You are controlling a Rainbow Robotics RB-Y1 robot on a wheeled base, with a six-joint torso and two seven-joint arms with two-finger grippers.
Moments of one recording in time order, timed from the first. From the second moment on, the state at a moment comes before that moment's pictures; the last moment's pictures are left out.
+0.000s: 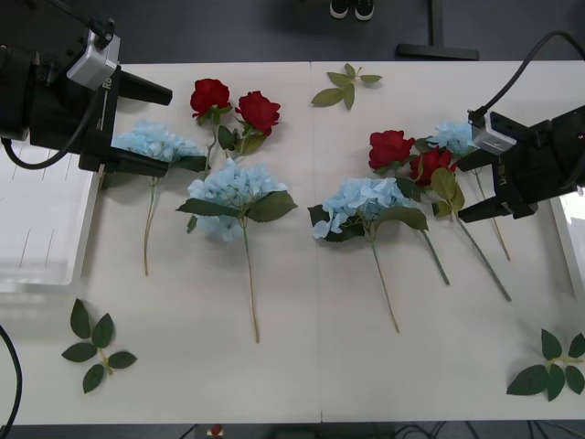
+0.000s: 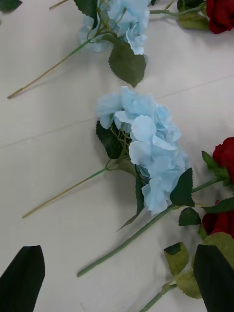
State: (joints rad) right arm -0.52 -0.73 -0.08 -1.52 -1.36 1.65 2.71; left arm -0.63 0.53 0.30 -1.65 1.48 1.78 -2.71
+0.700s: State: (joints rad) right arm -0.46 -0.99 0.12 -1.50 -1.72 1.34 2.71; left arm -0.65 0.68 0.26 -1.57 1.40 1.79 -2.17
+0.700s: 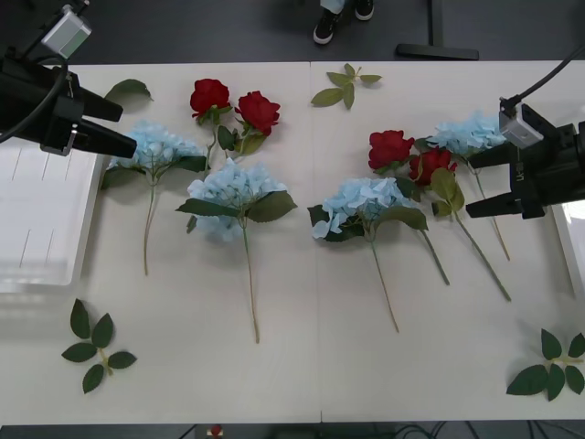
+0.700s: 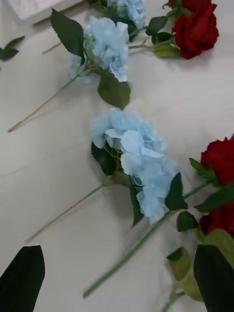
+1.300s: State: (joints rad) right arm -0.65 -1.04 0.20 -1.27 -1.45 1.35 2.22; left arm -0.68 0.68 0.11 -1.57 1.06 1.74 -1.38
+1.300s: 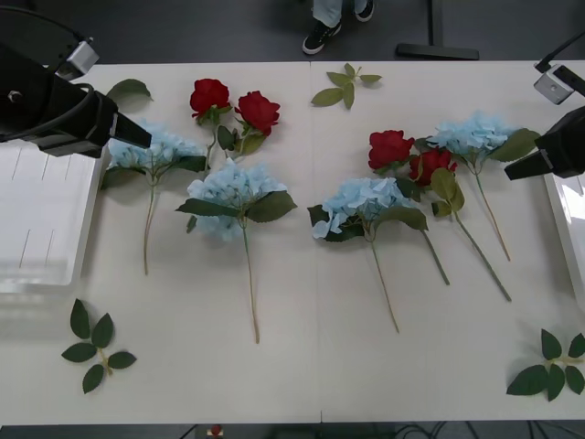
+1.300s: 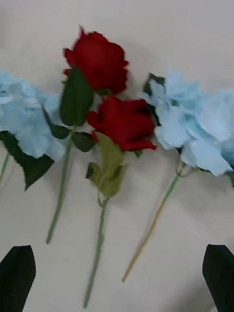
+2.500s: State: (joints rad) right arm -0.75 -0.84 0.58 -0.99 -1.07 1.01 1.60; left arm -0.68 0.67 -0.21 -1.35 0.64 1.42 -1.30
